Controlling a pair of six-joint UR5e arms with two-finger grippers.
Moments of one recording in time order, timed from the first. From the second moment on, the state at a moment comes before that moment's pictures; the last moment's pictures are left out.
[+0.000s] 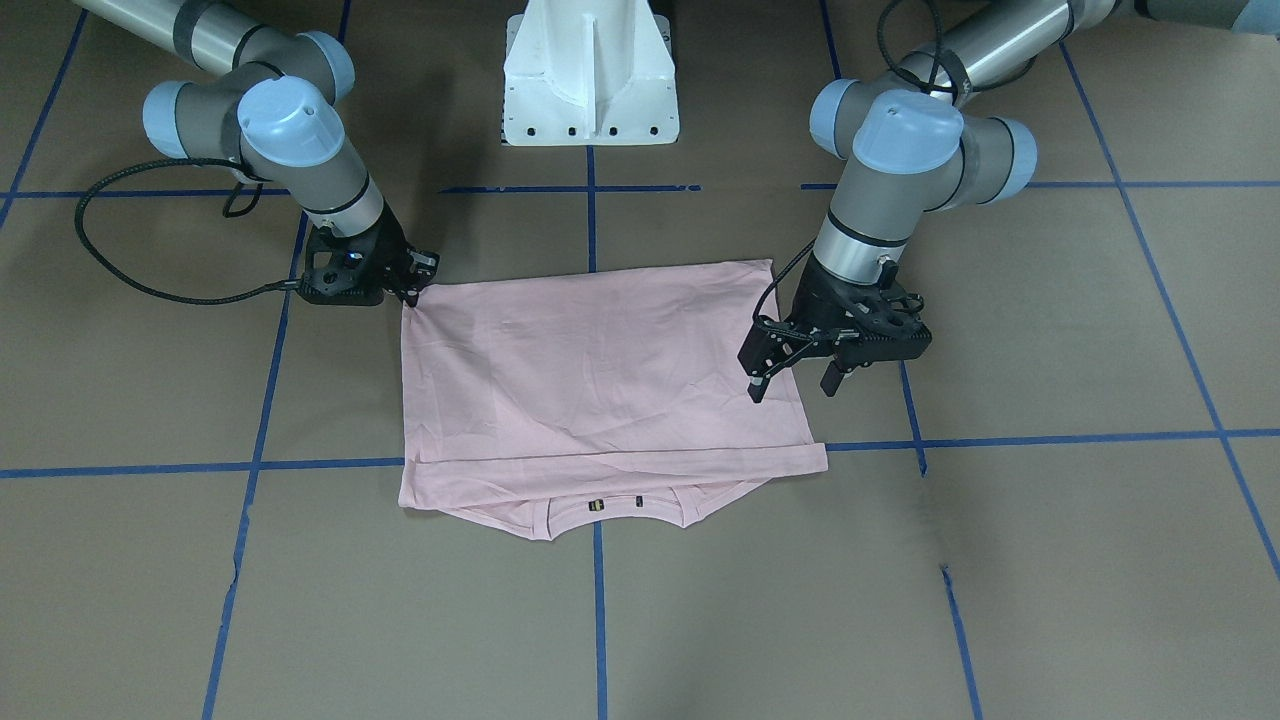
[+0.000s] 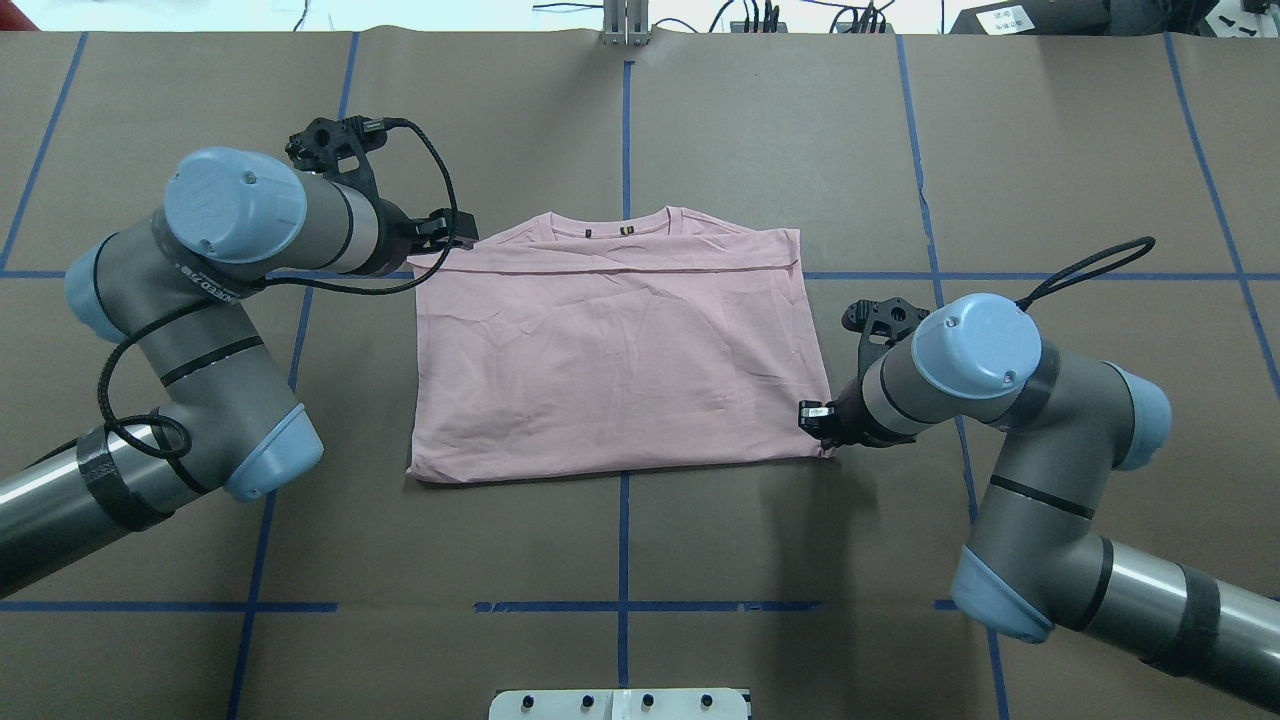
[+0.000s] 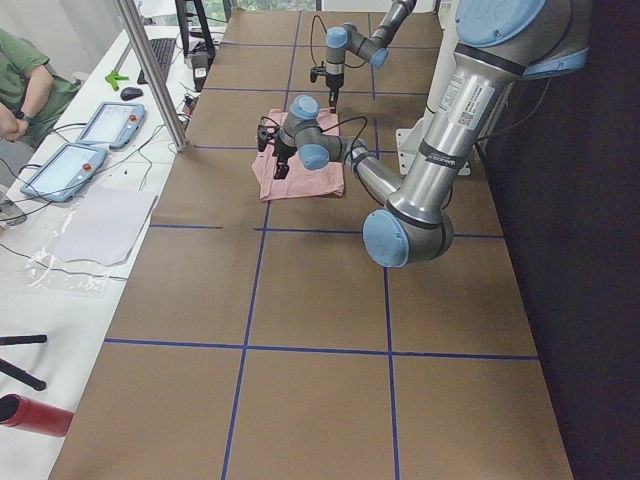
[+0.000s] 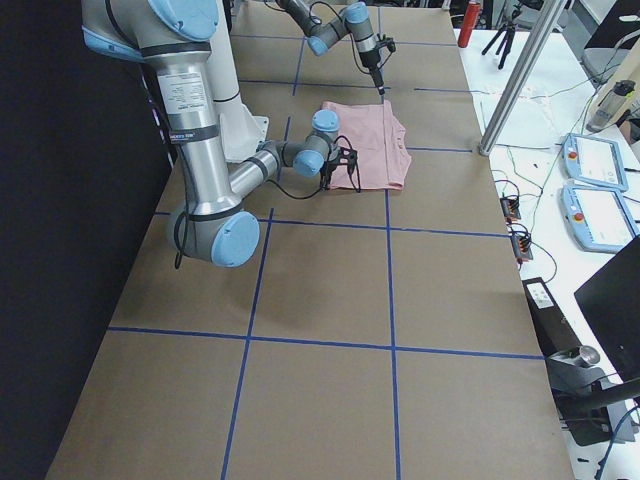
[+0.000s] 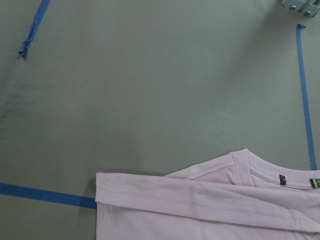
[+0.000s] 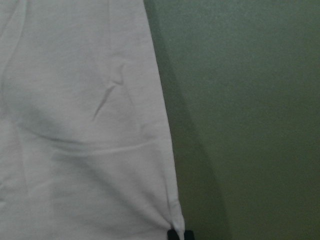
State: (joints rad) left arm -0.70 -2.06 -1.64 -2.05 -1.75 -1.35; right arm 0.52 -1.31 1.80 -1.25 1.94 1.35
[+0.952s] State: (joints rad) left arm -0.69 -2.05 -1.66 -2.05 -1.75 -1.35; right arm 0.13 -1.63 2.17 -1.25 1.93 1.56
